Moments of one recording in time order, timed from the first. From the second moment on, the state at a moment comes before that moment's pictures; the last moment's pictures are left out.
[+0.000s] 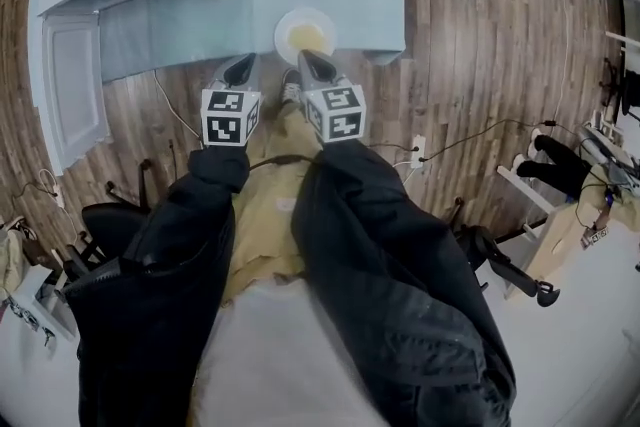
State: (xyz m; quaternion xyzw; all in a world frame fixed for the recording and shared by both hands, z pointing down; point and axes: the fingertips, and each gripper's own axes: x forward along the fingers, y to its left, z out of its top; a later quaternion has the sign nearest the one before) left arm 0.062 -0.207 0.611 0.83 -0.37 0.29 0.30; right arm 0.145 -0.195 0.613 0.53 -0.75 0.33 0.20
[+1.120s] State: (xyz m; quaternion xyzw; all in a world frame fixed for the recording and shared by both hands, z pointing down) left arm 0.062 -0.173 0.674 0.79 -0.35 0.36 0.35; right arm 0.223 -0.162 0.731 0.61 -0.59 0.53 0.06
